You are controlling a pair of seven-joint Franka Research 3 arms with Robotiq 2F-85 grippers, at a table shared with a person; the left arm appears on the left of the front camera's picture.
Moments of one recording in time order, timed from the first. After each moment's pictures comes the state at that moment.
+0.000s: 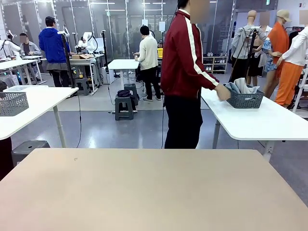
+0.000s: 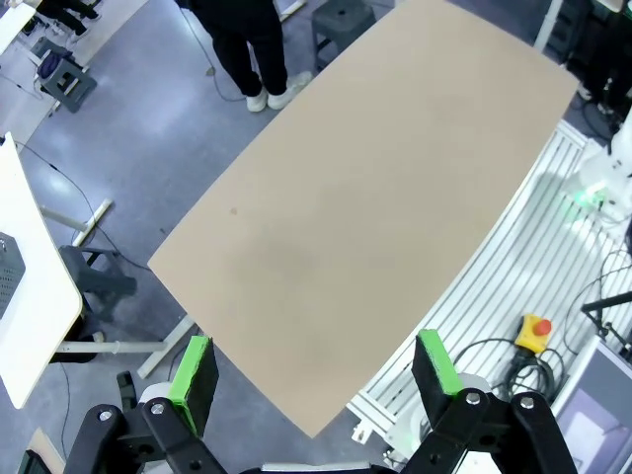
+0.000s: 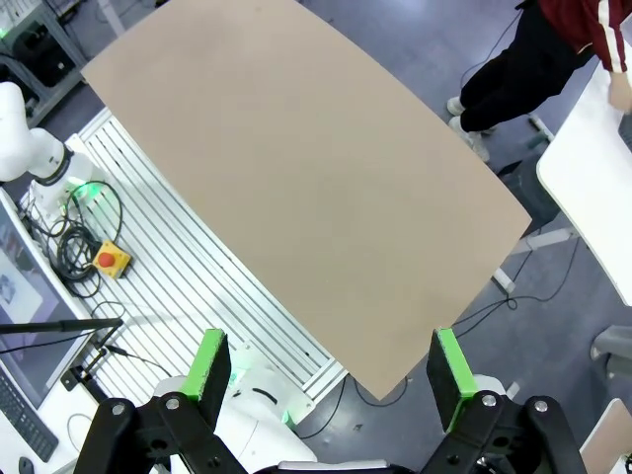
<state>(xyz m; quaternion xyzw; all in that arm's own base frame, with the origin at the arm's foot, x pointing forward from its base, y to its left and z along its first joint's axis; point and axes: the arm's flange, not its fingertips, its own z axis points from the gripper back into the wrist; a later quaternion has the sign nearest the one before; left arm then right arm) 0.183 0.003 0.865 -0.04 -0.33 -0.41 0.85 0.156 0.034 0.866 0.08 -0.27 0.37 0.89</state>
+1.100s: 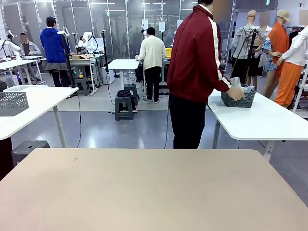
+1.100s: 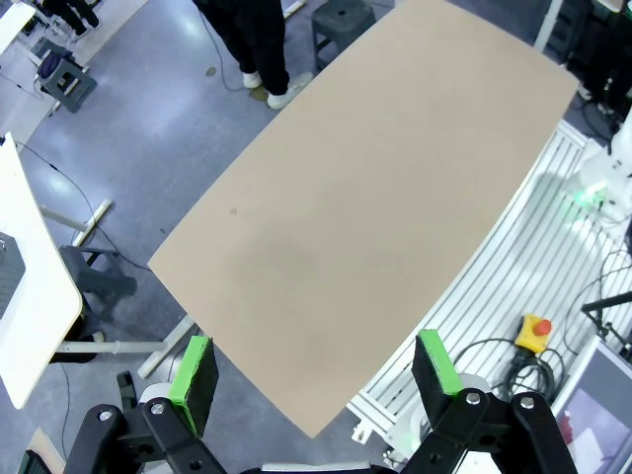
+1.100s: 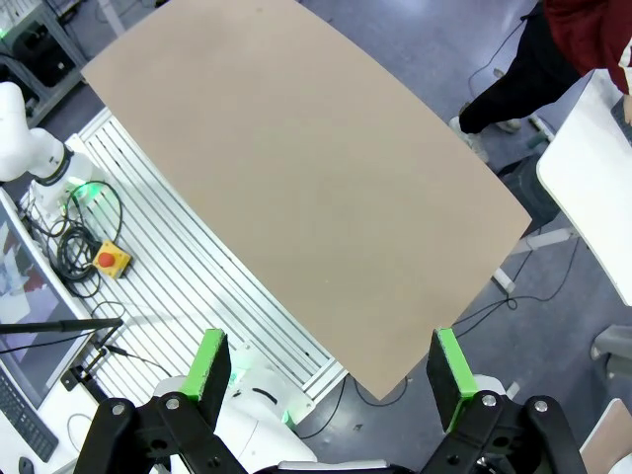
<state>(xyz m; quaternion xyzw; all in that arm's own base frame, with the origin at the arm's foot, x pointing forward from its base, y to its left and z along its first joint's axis) 0.183 0.003 0.865 -0.04 -0.33 -0.41 0.85 0.156 0.034 0.866 0.08 -0.27 0.37 0.89</state>
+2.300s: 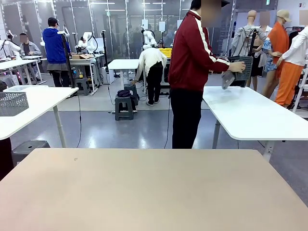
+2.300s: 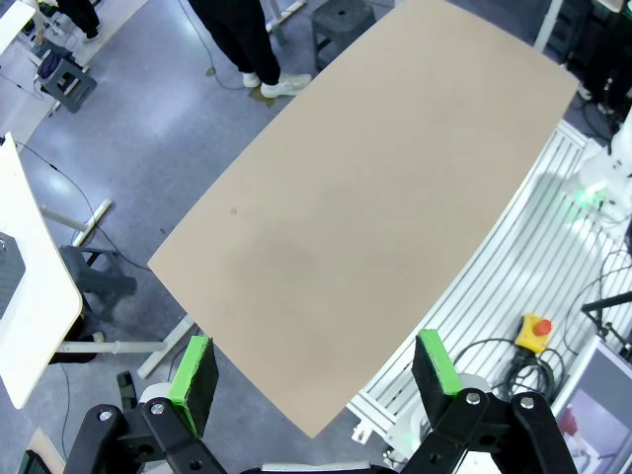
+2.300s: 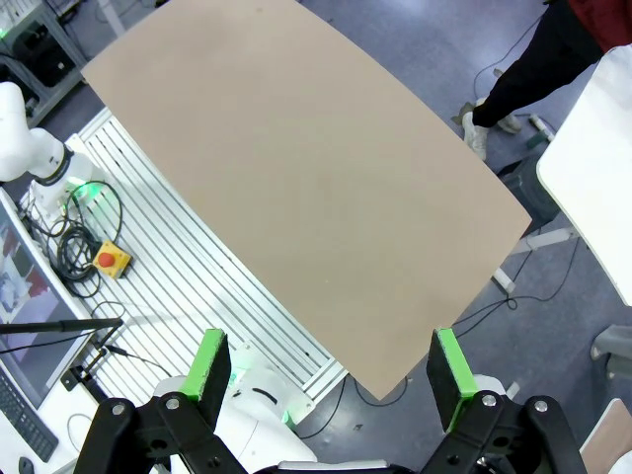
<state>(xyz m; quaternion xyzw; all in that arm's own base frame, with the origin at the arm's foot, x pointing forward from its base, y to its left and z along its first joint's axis) 0.183 0.003 0.865 -0.04 -0.33 -0.41 0.85 0.156 0.034 0.866 0.08 -0.27 0.37 0.89</state>
